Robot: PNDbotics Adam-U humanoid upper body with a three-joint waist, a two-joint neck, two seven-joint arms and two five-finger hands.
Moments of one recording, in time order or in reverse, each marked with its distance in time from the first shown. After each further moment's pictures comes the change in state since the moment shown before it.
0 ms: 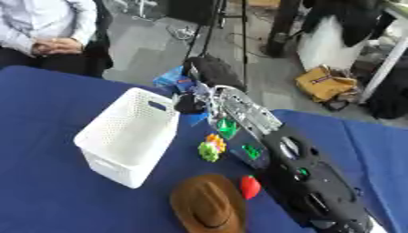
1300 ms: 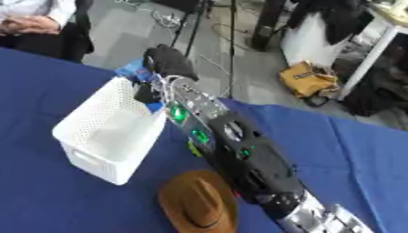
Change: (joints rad) left arm -0.075 0.047 0.001 0.000 0.007 0.020 -0.008; right arm -0.068 -0.043 -0.025 0.102 0.041 -0.016 -0.032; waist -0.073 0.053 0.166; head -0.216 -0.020
